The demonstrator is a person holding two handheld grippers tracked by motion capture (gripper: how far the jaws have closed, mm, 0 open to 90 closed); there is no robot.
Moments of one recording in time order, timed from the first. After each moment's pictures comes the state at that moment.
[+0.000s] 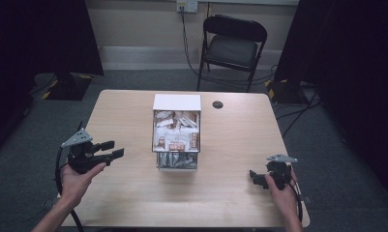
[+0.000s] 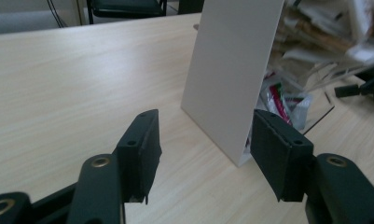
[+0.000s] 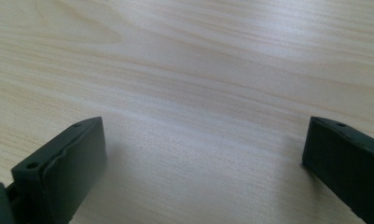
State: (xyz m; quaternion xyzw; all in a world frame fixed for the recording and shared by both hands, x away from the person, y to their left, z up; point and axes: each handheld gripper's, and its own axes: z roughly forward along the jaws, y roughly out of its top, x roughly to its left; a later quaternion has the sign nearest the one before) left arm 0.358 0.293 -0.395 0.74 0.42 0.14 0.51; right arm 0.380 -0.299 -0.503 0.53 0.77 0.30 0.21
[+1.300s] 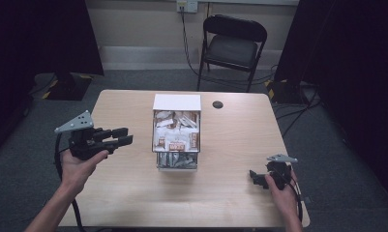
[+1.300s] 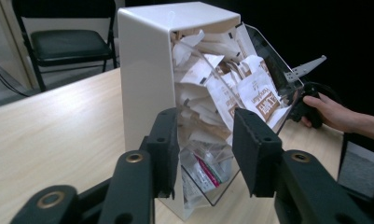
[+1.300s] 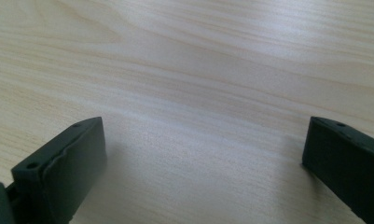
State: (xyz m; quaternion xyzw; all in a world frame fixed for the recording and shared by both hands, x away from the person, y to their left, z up) left arm 0.355 0.261 -0.324 0.75 0.32 0.12 0.56; right arm 0.380 -0.299 -0.503 0.53 0.77 0.30 0.21
